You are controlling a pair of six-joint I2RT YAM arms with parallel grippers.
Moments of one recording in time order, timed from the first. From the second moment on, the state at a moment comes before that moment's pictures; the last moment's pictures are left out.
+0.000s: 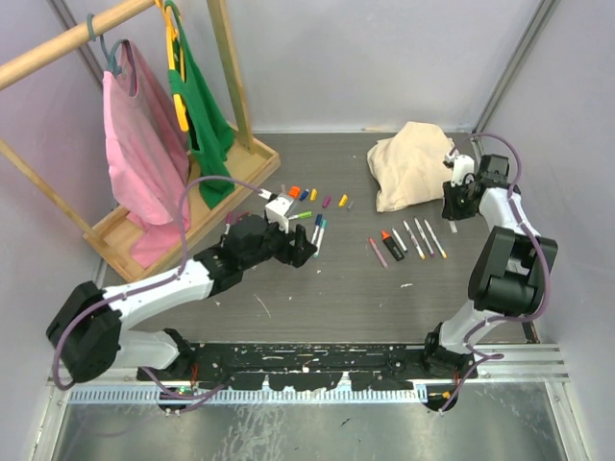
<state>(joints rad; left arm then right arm) -0.81 1.30 0.74 0.21 0.06 -0.30 -0.32 1.64 1.16 -0.52 -0.31 -0.47</state>
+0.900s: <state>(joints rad) -0.81 1.11 0.48 0.27 0.04 -0.44 -0.32 1.88 1.23 -0.58 -0.27 -0.54</state>
